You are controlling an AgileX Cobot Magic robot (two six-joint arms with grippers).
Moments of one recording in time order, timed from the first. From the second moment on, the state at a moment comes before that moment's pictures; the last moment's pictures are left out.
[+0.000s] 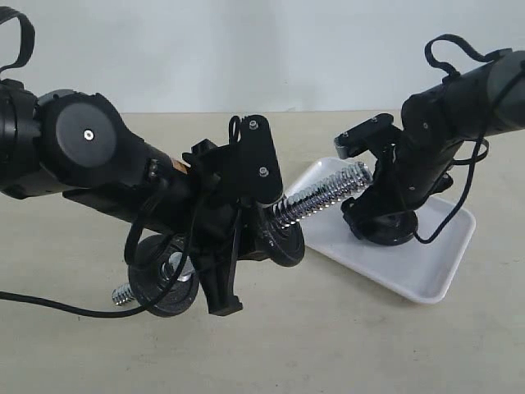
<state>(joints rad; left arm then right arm) -0.71 1.64 -0.96 -0.58 0.34 1.23 0.32 2.01 -1.21 -0.20 0.51 -0.08</state>
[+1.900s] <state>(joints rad) -0.71 1.64 -0.96 -0.58 0.35 1.23 0.21 2.05 -1.30 0.22 0.61 -0.14</state>
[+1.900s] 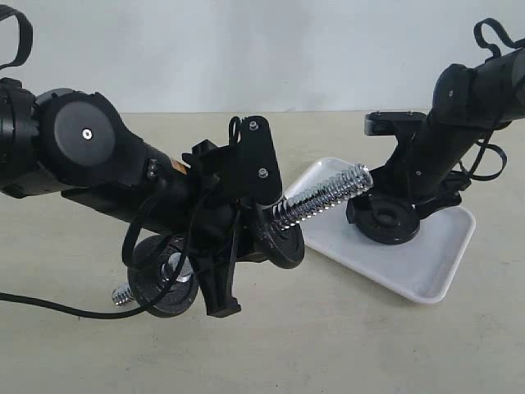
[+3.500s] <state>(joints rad) -0.71 1.64 -0.96 -0.58 0.36 1.23 0.22 2.07 -1.32 0.13 0.67 0.03</state>
